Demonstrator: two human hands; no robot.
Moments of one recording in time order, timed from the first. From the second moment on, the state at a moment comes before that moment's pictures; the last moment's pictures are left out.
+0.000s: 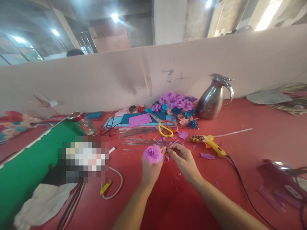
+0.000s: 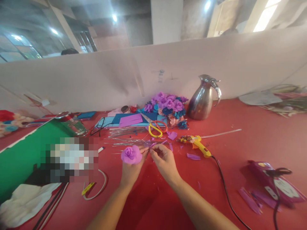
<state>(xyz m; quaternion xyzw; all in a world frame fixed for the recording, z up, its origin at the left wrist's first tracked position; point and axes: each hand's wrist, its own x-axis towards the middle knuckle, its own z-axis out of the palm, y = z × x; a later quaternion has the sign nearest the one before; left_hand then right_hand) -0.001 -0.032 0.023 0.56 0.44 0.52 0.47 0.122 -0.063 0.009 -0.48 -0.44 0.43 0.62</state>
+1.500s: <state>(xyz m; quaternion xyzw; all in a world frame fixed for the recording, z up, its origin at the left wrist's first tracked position) -0.002 -0.026 0.024 0.44 0.42 0.50 0.62 0.129 -0.063 0.019 -0.47 -0.43 0.49 0.60</state>
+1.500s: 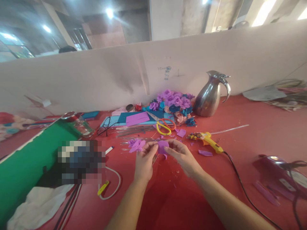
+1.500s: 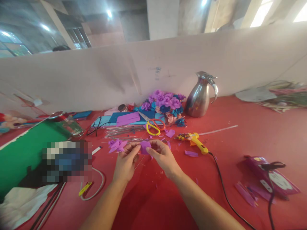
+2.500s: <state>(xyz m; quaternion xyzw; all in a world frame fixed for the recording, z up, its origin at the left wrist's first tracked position) -0.007 -0.019 0.018 0.42 0.40 0.48 0.66 0.133 -0.067 0.022 -0.50 -0.46 0.47 0.57</state>
